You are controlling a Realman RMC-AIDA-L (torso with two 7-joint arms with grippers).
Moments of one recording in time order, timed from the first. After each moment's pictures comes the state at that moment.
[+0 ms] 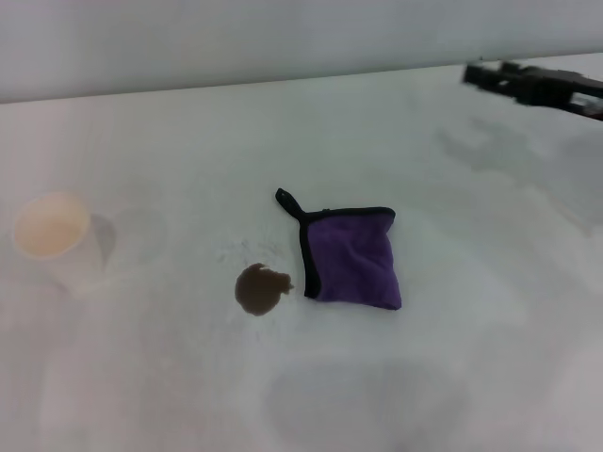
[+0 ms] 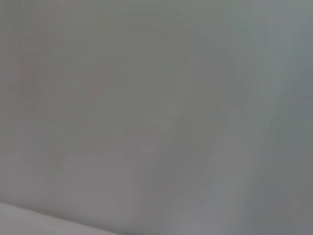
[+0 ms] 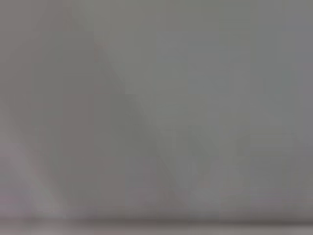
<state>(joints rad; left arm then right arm) -0.10 -2.08 2.84 0.15 -1.32 1.47 -0.40 0.40 1.98 -0.90 -0.73 1.51 1.08 -1.35</state>
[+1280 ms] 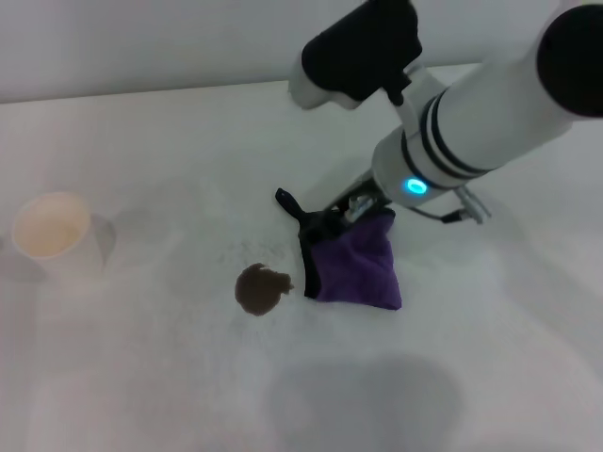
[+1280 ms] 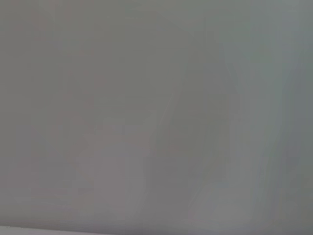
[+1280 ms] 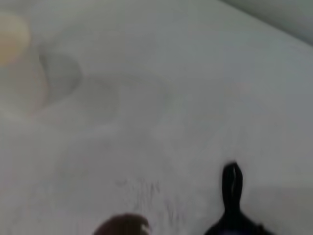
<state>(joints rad) -0.34 -2.07 2.85 -0.02 -1.35 1.21 -0.40 0.63 2.02 -1.88 -1.37 0.54 1.21 0.00</state>
